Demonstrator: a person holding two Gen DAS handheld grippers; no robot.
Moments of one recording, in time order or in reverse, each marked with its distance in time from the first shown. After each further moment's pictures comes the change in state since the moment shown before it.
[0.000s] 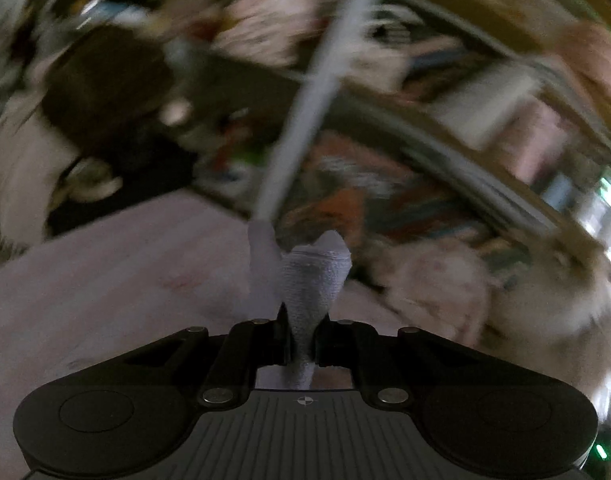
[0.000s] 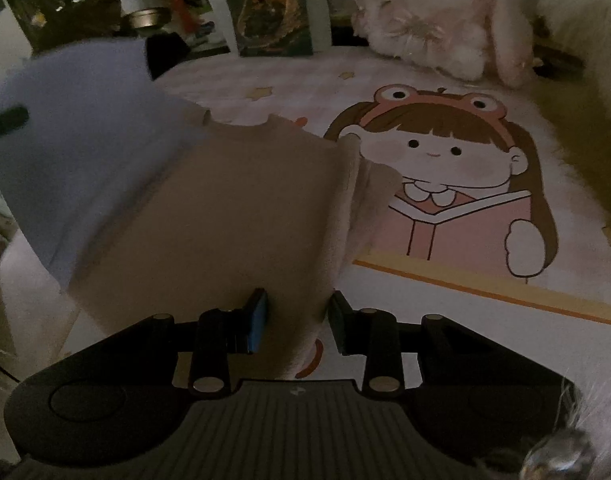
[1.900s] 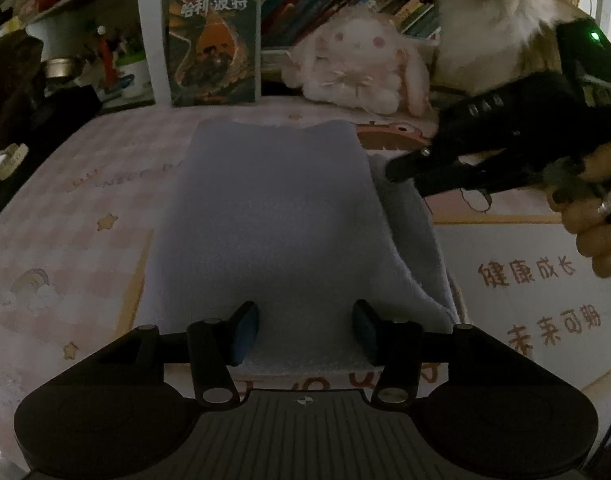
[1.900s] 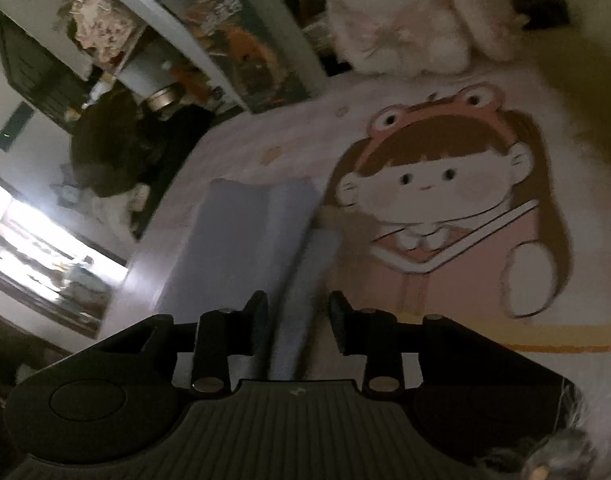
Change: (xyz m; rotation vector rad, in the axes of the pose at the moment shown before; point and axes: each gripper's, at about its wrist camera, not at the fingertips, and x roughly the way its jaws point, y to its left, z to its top) left arm 0.023 -0.085 -0.106 0.378 0.415 0.074; right arm -0.025 -0.073 0.034 0.251 -0.061 0.238
